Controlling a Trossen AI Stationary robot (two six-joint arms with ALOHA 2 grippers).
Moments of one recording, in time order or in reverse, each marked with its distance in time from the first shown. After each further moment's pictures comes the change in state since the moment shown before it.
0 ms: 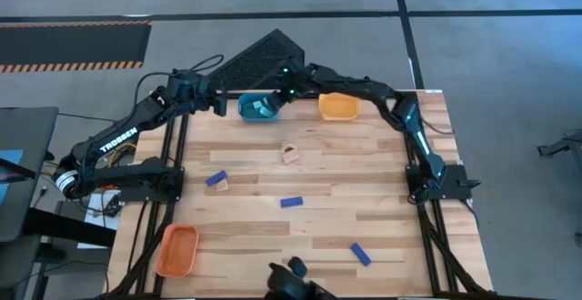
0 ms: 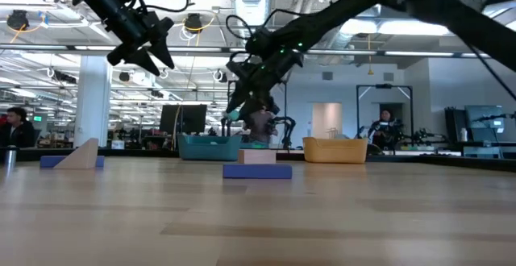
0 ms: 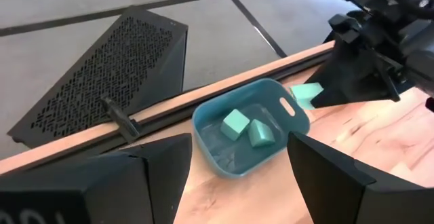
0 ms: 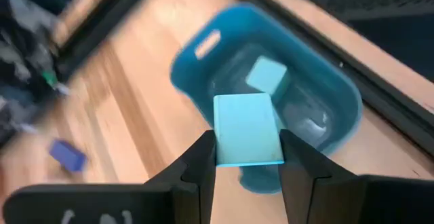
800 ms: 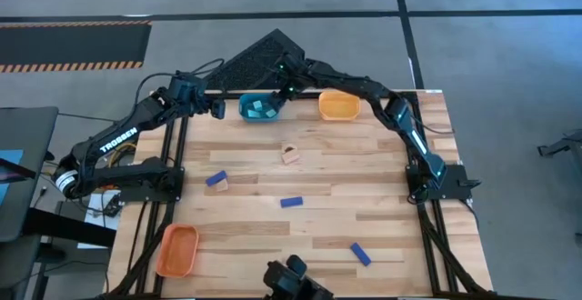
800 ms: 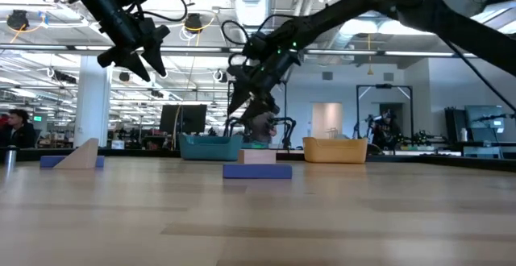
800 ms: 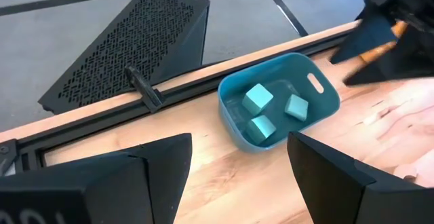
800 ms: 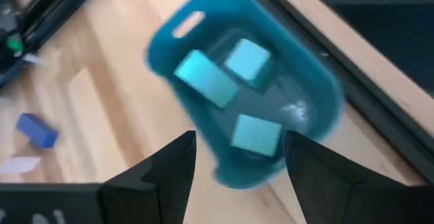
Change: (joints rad) left arm -0.002 -0.002 0.000 -0.100 -0.060 -0.025; right arm -0.008 0.073 0.165 -0.194 -0.008 -0.106
